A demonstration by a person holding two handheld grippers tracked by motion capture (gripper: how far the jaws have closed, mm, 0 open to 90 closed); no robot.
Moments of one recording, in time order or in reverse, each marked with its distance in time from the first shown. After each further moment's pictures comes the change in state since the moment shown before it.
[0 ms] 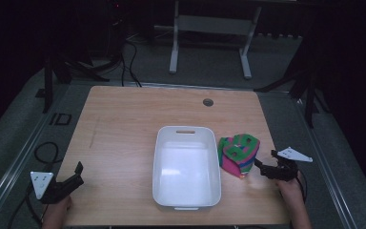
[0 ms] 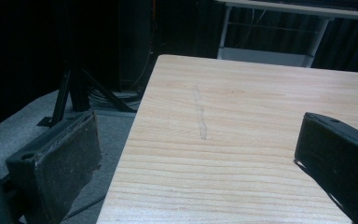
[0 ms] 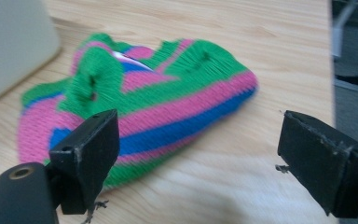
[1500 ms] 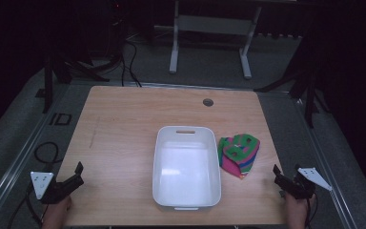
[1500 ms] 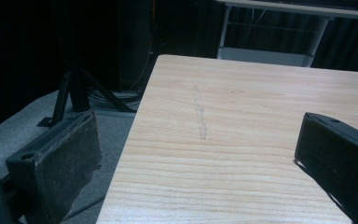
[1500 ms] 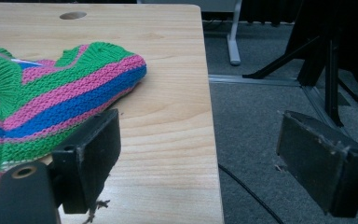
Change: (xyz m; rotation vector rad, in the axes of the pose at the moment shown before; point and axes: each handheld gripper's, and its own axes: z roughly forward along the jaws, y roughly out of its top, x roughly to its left) left arm 0.000 0.000 0.000 0.000 -0.001 -0.002; right arm -0.004 -0.048 -0.044 -0.151 -0.342 0.172
